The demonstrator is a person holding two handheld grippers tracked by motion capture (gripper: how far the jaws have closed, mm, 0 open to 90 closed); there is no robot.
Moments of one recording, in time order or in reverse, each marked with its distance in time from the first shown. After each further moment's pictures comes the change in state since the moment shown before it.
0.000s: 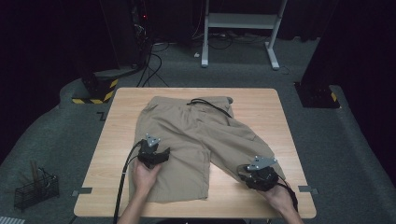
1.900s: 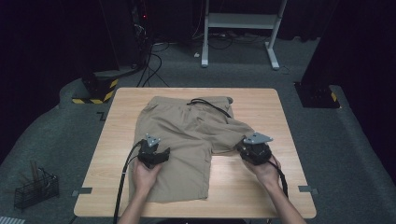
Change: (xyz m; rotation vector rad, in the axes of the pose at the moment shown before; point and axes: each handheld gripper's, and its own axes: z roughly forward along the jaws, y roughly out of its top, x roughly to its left) left arm 0.000 0.000 0.000 0.000 -0.002 0.003; right arm -0.036 0.053 0.023 -0.135 -0.209 0.094
